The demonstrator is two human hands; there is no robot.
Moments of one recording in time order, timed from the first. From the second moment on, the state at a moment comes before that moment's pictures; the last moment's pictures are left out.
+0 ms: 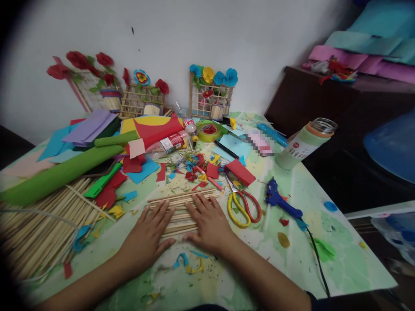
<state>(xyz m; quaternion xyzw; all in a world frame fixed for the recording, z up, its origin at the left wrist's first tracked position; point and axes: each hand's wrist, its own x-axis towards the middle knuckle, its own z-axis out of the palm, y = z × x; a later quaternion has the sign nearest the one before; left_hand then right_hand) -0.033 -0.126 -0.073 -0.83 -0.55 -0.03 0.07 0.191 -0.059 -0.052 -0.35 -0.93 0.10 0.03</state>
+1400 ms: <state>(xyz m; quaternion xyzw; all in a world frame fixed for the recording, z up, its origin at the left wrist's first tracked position) -0.032 -0.108 -0.077 -0.82 -0.56 -0.06 0.08 0.193 -0.028 -0.054 -0.38 -0.92 0.08 0.08</state>
